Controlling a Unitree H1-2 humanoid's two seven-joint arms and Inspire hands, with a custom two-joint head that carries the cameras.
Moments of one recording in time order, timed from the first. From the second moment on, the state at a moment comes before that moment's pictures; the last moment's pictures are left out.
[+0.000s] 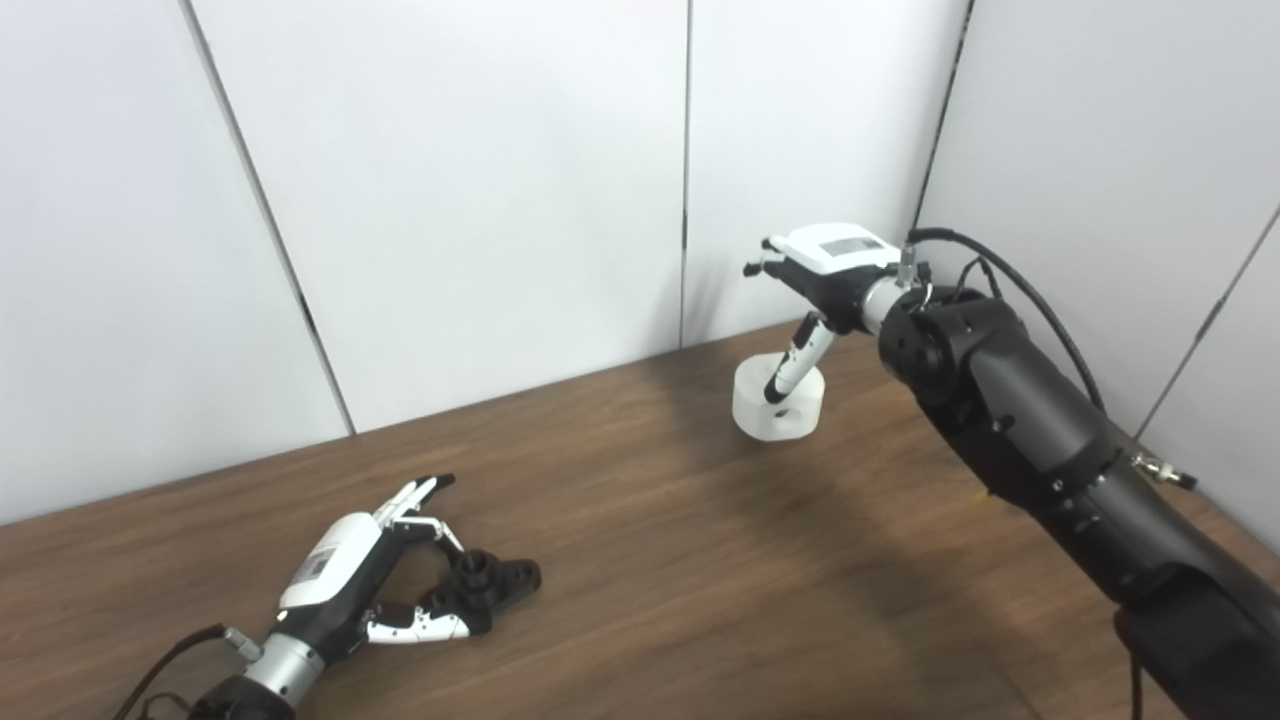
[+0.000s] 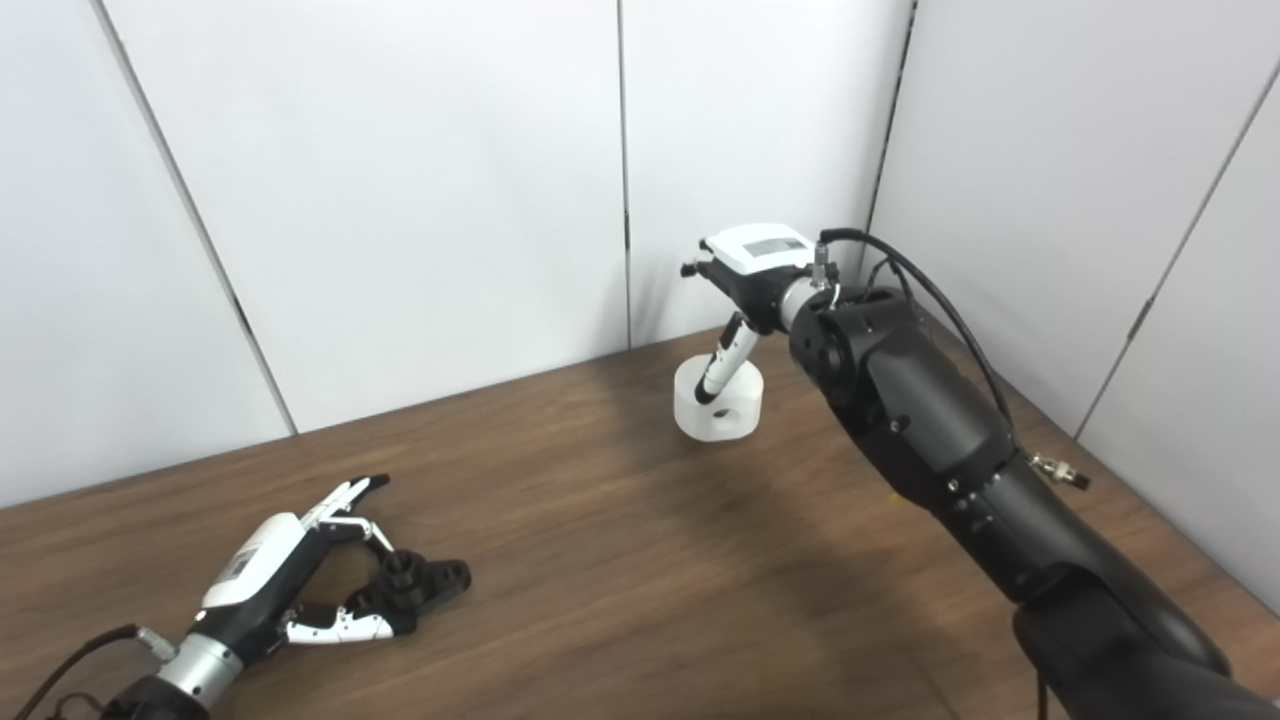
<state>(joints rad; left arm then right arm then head) -0.65 0.35 -0.83 0.78 0.32 -0.48 0.23 -0.61 -0.70 0.20 -0.04 -0.96 0.42 0.66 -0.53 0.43</state>
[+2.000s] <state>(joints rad) -0.66 0.36 -0.86 0.78 0.31 -0.48 0.26 -0.63 -0.64 0.31 0.30 -0.85 0.34 0.40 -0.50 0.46</state>
